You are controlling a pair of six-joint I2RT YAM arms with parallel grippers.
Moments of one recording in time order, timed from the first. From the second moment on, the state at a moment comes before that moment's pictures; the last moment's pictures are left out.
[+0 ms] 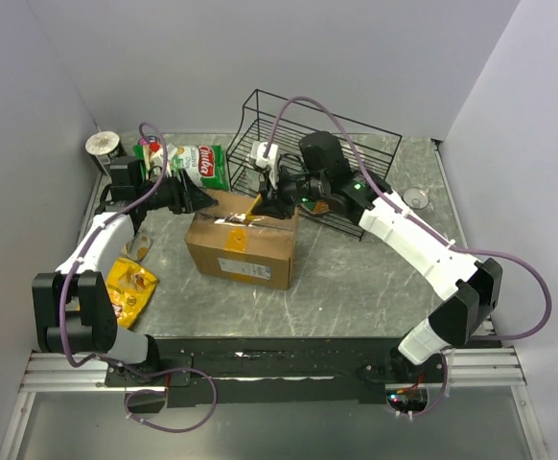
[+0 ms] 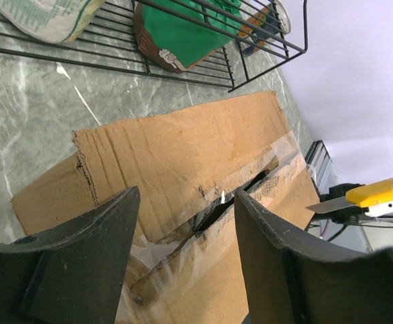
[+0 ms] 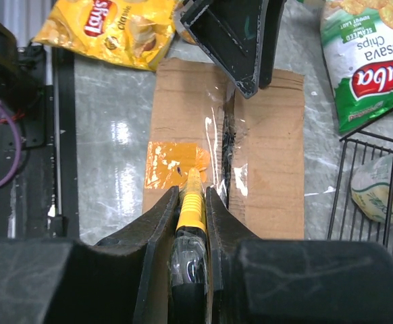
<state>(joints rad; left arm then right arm) 0.02 1.44 1.02 -0.11 1.00 -0.31 0.70 1.54 1.60 -0.56 -0.62 -0.36</state>
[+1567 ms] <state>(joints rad) 0.02 1.42 0.96 -0.01 0.98 -0.35 0.72 1.56 1.54 -0.52 -0.44 -0.37</state>
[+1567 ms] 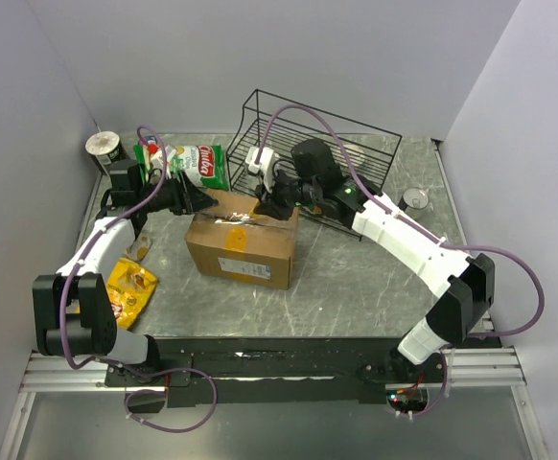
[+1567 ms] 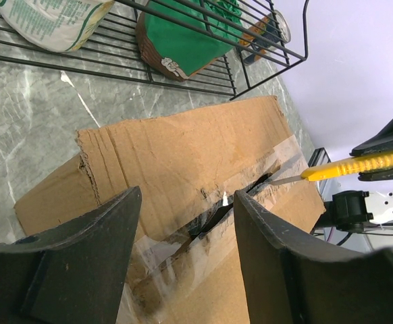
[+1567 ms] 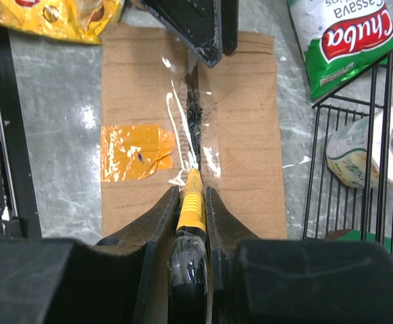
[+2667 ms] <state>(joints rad) 0.02 1.42 0.96 -0.01 0.98 -0.36 0.71 1.65 1.65 -0.74 -0.40 -0.41</state>
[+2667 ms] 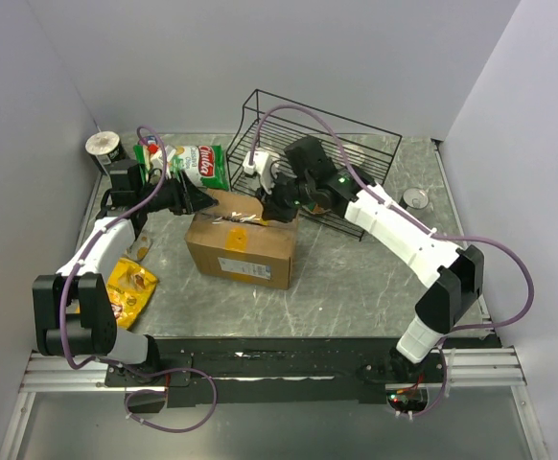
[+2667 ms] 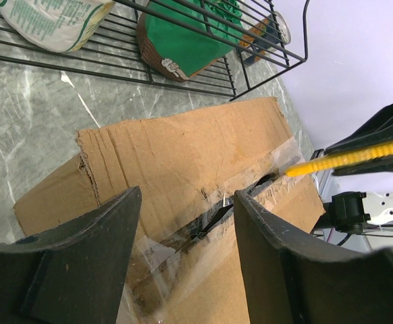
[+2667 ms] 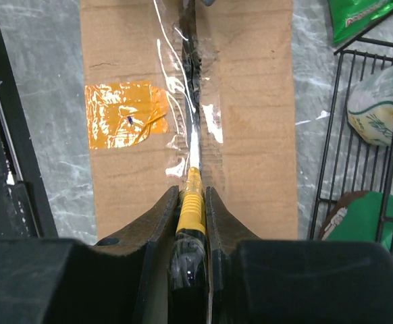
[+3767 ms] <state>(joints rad) 0.01 1.42 0.96 -0.01 0.98 -0.35 0.62 1.58 1.69 -0.93 -0.43 -0.48</state>
